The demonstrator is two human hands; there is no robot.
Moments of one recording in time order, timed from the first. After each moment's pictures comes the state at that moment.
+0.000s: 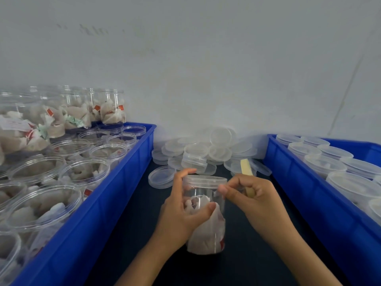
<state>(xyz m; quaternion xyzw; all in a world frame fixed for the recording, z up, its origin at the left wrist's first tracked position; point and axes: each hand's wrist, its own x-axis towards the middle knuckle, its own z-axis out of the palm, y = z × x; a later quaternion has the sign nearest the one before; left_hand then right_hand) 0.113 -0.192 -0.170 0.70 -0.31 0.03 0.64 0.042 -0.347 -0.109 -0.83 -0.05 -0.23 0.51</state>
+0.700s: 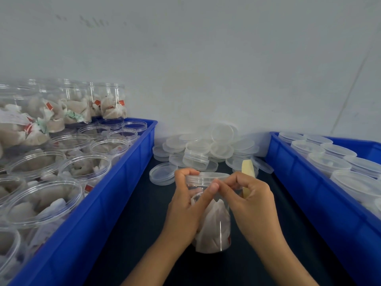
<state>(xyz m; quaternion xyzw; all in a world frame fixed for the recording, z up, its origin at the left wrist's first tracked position) 0.107 -0.203 -0.163 0.68 -0.26 0.03 0.68 0.047 -0.321 -0.120 -0.82 0.06 -0.29 0.49</state>
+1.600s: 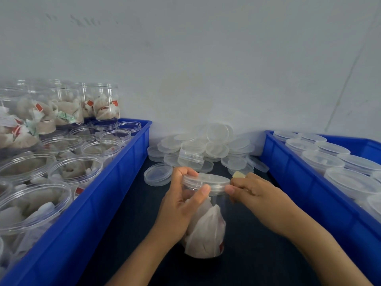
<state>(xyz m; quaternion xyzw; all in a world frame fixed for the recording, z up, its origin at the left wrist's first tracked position) 0.119 -0.200 -0.165 0.67 -0.31 0.02 0.68 0.044 -0.375 -0.099 -0.97 0.00 -0.07 0.21</state>
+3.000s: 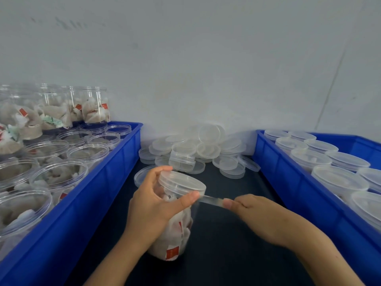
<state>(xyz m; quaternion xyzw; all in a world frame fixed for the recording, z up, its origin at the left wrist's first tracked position) 0.116 -0.185 -0.151 0.74 -0.21 0.08 0.64 0.029 -0.377 -0.095 -0.97 0.11 0.07 0.21</state>
